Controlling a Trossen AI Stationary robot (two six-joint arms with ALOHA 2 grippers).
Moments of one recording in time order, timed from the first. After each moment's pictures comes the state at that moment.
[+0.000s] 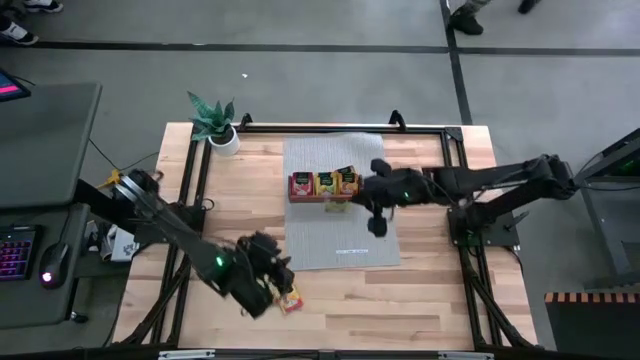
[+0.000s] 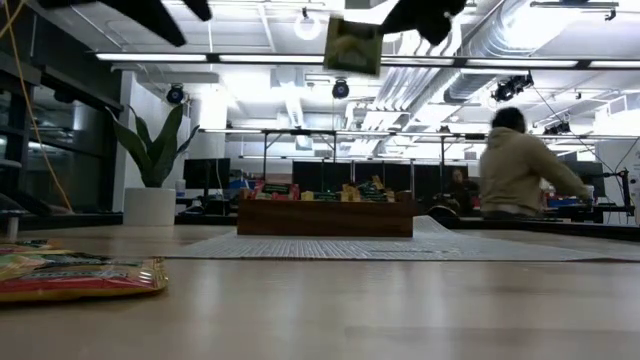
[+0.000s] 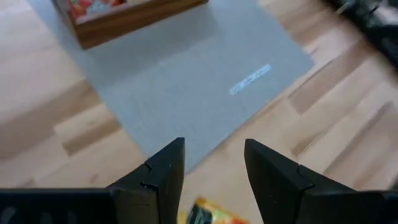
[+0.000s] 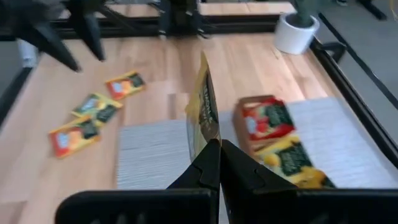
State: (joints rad) left arm -0.68 1.65 1.40 -1.02 -0.74 -1.62; right arm 0.09 1.26 1.08 -0.36 0.17 0.10
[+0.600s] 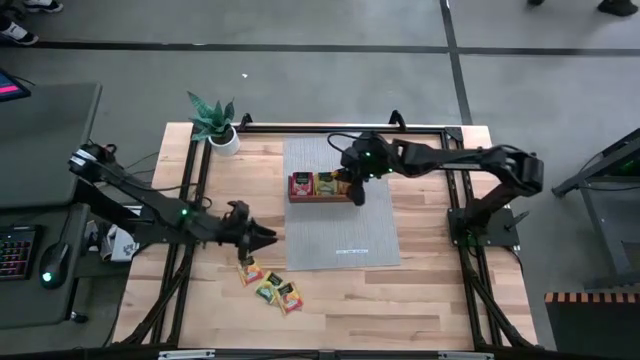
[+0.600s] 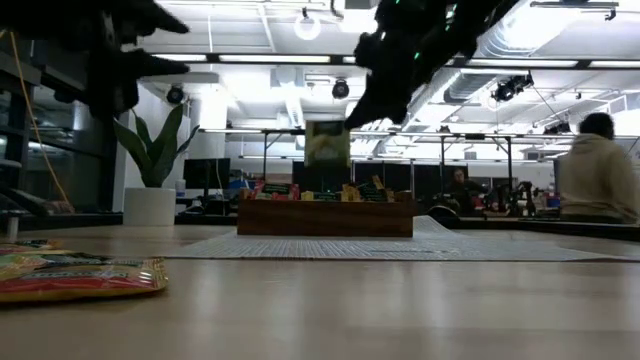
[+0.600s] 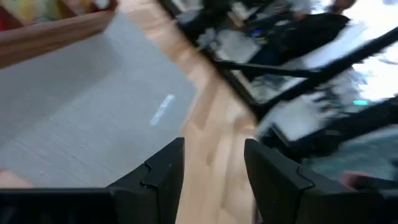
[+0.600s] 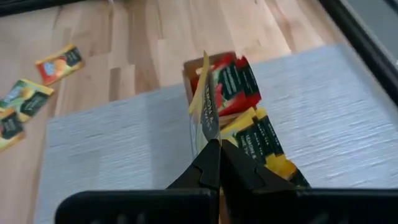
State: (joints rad) left arm -0.48 0.91 0.39 0.24 -0.47 -0.99; right arm -0.30 1.53 1.08 -0.22 -0.18 0.00
